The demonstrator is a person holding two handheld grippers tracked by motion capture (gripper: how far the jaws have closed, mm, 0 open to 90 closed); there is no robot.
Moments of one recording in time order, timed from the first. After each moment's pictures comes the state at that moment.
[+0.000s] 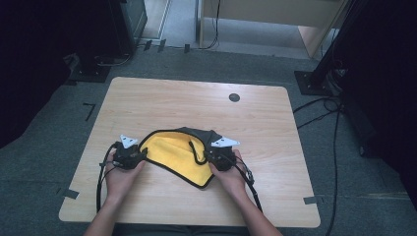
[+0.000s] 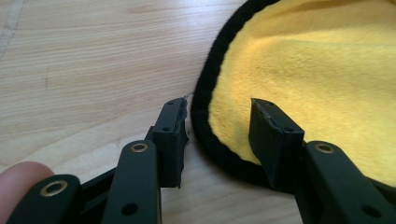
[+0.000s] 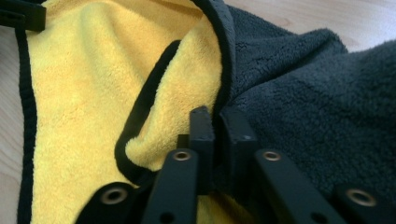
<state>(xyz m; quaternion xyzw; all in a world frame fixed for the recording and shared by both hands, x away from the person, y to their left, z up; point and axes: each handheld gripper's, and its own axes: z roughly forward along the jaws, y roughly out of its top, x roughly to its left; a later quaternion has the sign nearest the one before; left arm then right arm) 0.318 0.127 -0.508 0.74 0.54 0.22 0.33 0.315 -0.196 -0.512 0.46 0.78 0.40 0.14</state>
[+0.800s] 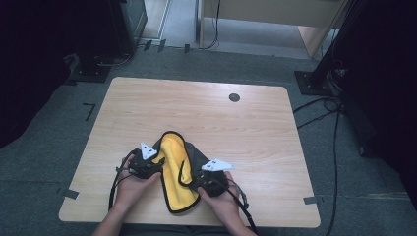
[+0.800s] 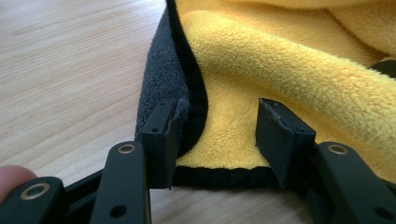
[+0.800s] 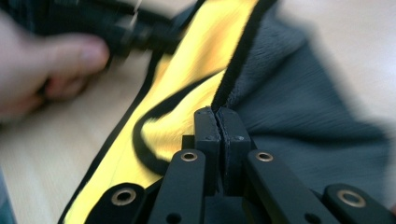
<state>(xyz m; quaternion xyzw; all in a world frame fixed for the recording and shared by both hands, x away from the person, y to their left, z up) 0.301 0.087 -0.510 0.80 0.46 0.21 0.31 0.242 -0.171 -0.487 0.45 0.77 0.45 0.09</state>
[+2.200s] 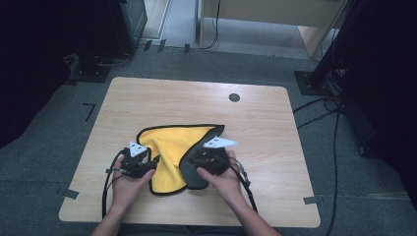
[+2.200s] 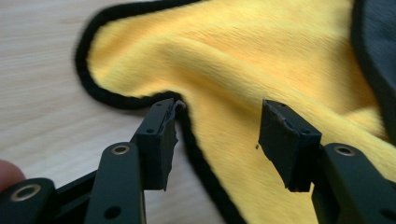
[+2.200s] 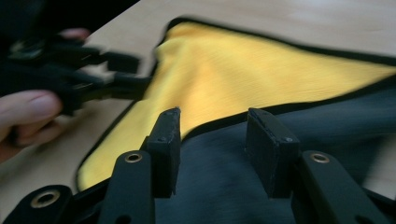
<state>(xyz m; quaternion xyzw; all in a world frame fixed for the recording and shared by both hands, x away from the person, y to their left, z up) 0.285 0.093 -0.494 0.77 0.50 0.20 0.34 0.282 -0.161 -0.461 0.41 0.78 0.46 0.07</state>
